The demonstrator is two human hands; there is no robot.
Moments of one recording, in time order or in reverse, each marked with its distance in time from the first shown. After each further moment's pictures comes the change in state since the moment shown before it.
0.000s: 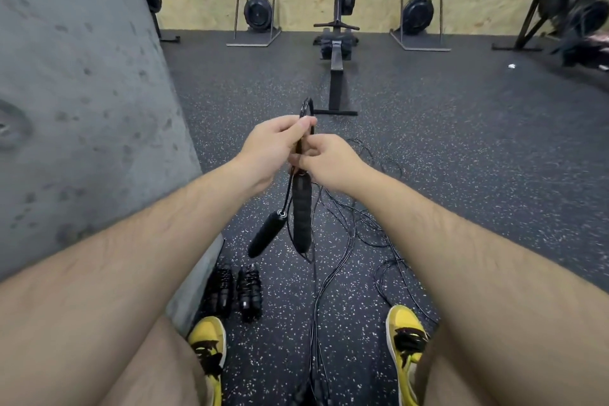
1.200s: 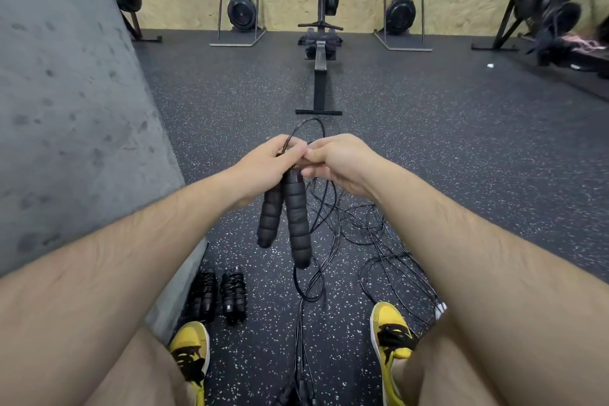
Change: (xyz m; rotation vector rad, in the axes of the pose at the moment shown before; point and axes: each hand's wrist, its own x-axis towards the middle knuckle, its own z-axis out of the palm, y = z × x) left_hand -0.008 -0.021 0.016 0.241 -0.217 -0.041; right_hand -0.012 0.012 -0.039 0.640 -0.022 0.323
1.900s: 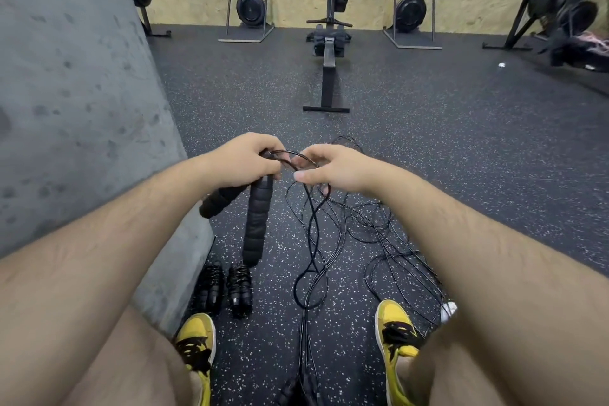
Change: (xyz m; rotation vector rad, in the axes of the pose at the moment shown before) left_hand -0.018 0.014 -0.049 0.505 -0.087 -0.010; right_hand 0.001 0.014 -0.006 -0.672 -0.243 -0.131
